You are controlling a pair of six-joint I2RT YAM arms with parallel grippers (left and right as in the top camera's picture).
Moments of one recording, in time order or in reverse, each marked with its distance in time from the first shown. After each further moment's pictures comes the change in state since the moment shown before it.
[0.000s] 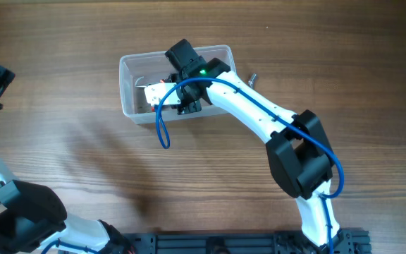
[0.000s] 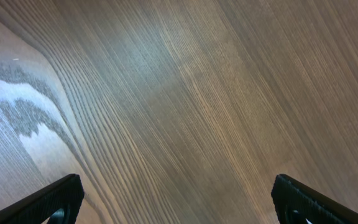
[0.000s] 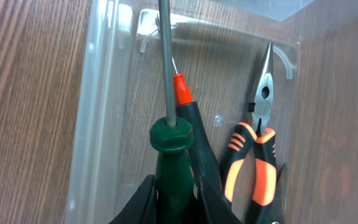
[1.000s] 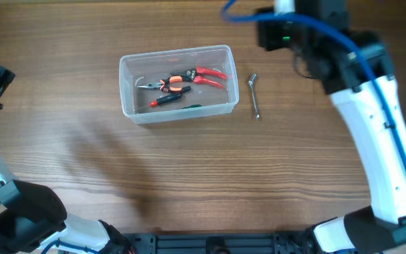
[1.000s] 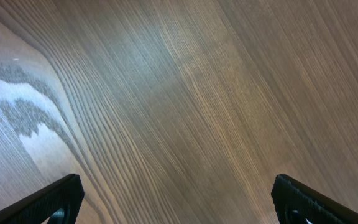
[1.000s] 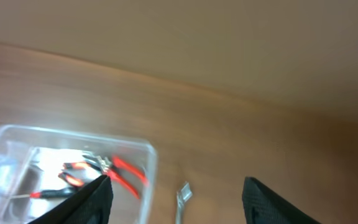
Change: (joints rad) left arm 0.000 0.000 0.000 0.000 0.000 0.000; right arm -0.366 -0.526 0.162 -0.281 0.382 1.240
